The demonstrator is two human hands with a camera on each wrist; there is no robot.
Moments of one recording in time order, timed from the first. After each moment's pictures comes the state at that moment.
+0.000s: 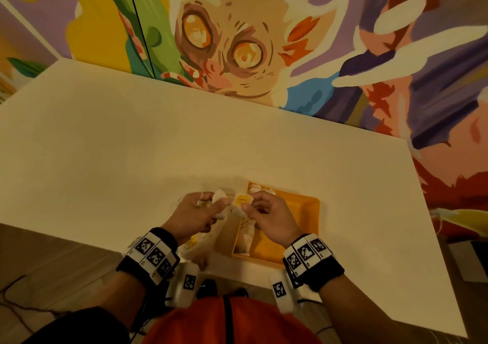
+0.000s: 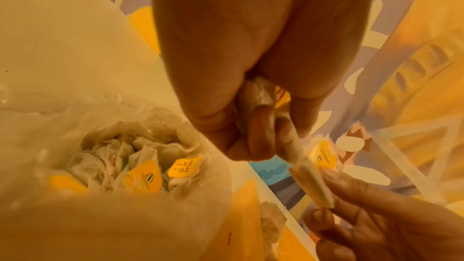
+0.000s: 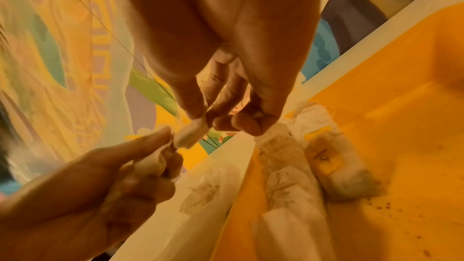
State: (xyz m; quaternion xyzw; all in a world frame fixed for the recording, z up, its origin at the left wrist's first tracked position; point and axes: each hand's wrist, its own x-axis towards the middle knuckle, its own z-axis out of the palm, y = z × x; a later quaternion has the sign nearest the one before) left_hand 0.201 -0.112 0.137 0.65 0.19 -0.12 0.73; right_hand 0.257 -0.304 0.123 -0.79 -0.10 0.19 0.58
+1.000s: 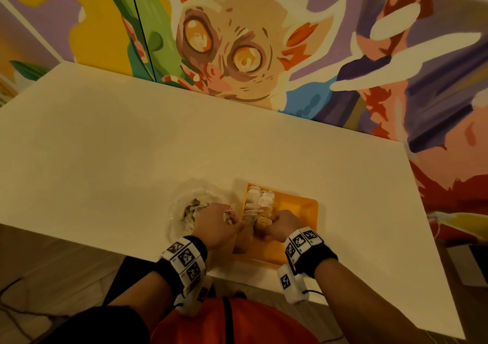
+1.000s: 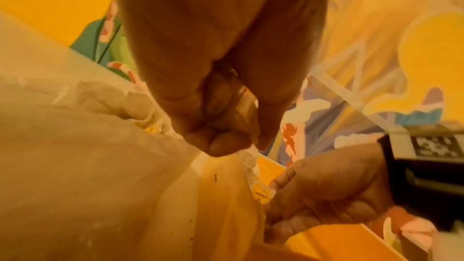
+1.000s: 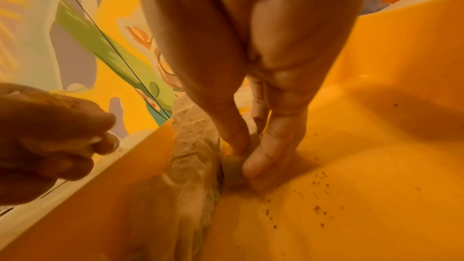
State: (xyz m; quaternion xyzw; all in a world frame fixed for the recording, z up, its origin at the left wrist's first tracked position) left_hand 0.203 -0.152 0.123 0.88 0.14 -0.09 0.45; right_hand 0.280 -0.334 0.089 -0.89 0.10 0.35 0.26
